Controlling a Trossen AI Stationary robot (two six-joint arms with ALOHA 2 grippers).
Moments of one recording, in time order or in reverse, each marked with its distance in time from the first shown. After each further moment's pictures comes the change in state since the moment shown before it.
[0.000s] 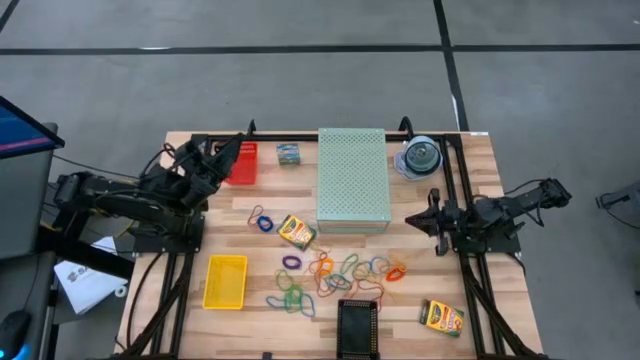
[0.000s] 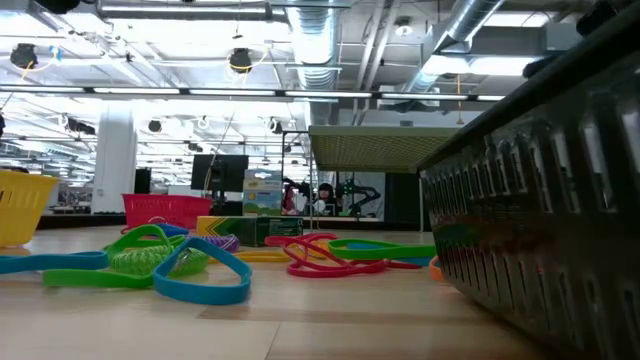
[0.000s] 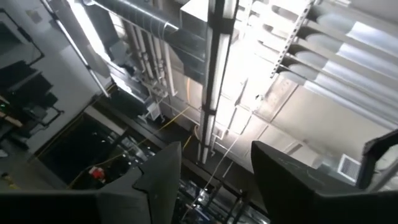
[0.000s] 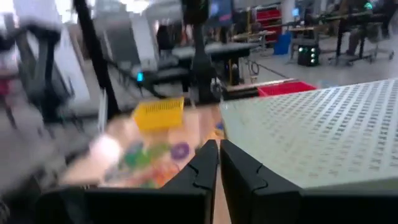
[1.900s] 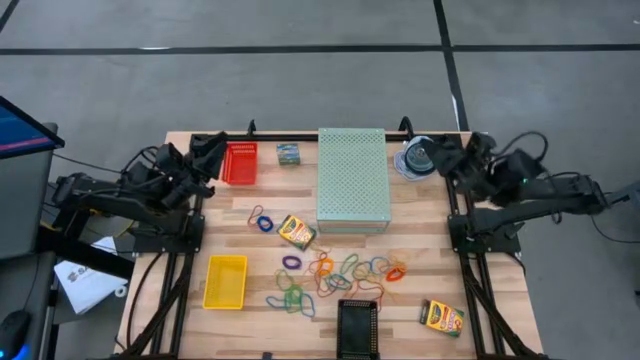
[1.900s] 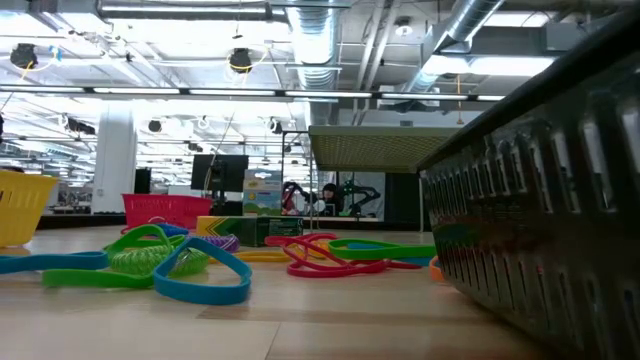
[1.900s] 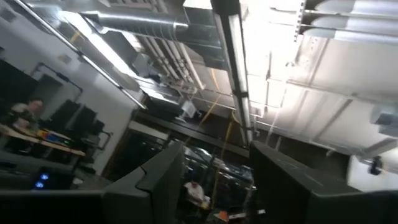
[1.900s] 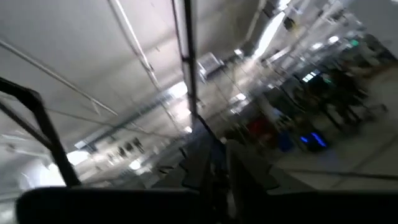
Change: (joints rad) left arm -0.054 -0.207 0.008 -0.261 -0.113 0.355; right arm -0.321 0.636 0.678 0.425 -0.081 0.291
